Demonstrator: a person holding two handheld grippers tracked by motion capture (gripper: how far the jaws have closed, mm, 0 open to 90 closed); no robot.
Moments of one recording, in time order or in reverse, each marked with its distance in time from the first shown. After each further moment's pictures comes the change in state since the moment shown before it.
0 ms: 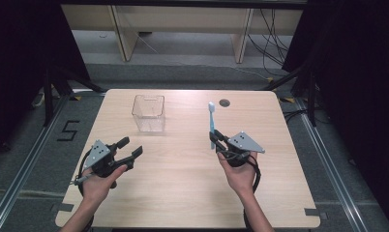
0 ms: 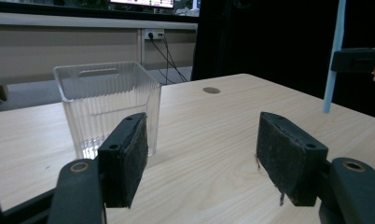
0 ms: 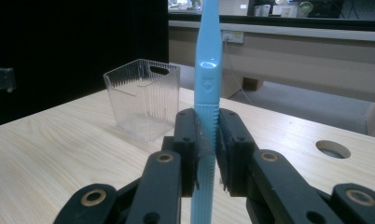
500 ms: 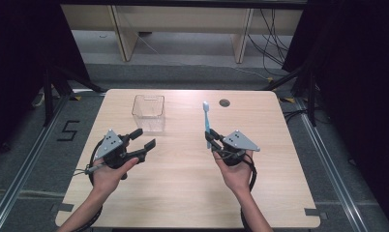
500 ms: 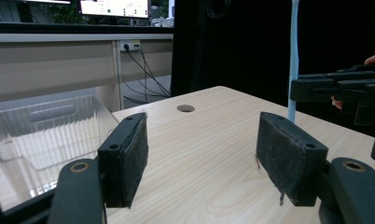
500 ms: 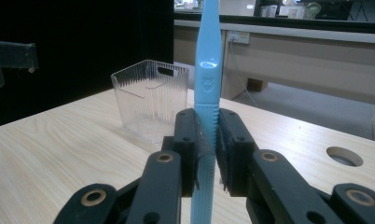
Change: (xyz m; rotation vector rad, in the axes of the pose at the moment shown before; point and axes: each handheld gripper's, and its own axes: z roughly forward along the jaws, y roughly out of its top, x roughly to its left) left arm -0.023 0.032 0.029 -0.021 -0.100 0.043; right arm 0.010 0.004 0.007 0.018 0.020 0.003
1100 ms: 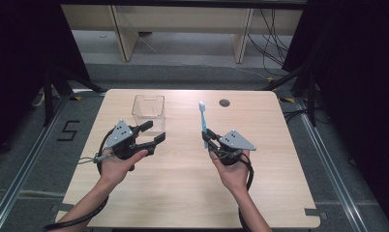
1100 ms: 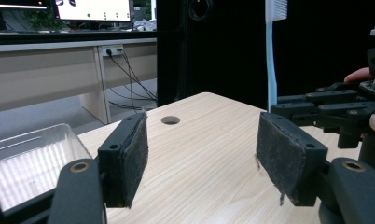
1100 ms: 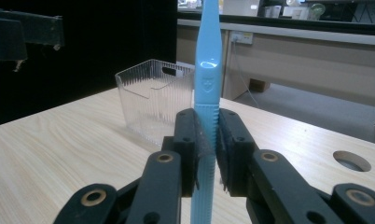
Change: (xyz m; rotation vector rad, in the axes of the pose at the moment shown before) left arm -0.008 0.023 0.025 0.008 -0.065 0.029; right arm 0.005 0.001 0.007 -0.009 0.015 -0.028
